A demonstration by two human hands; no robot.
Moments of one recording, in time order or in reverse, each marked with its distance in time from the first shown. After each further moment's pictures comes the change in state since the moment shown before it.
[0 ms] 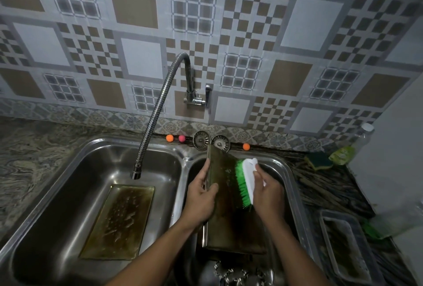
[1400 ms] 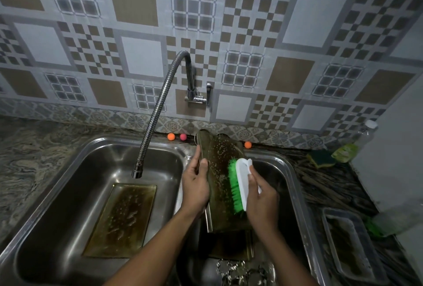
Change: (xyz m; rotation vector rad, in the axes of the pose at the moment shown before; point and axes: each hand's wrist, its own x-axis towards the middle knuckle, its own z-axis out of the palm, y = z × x) left_hand 0.031 0.009 -0.011 -0.082 0.285 0.082; right_hand -0.030 -0.023 0.014 0.212 -0.033 -0.038
